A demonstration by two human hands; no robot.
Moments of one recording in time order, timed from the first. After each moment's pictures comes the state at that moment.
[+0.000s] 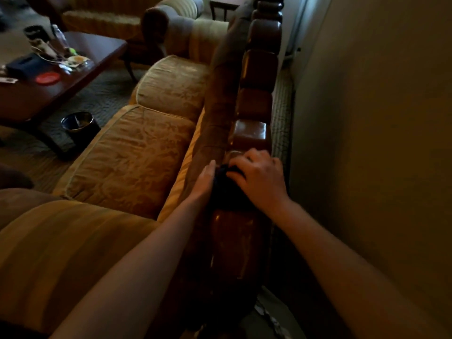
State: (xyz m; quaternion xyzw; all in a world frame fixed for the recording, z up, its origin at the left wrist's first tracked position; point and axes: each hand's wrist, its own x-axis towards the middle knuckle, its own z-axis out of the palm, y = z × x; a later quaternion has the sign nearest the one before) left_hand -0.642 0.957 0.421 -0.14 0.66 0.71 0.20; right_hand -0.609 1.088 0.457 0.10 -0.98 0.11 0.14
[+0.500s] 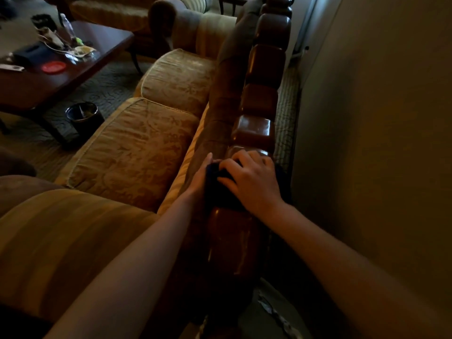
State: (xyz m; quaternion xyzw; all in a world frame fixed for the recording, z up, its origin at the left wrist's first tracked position) left_hand -0.638 0.950 0.414 -0.13 0.56 0.78 0.26; right_hand -0.597 1.074 0.451 0.18 -0.96 0.10 0.16
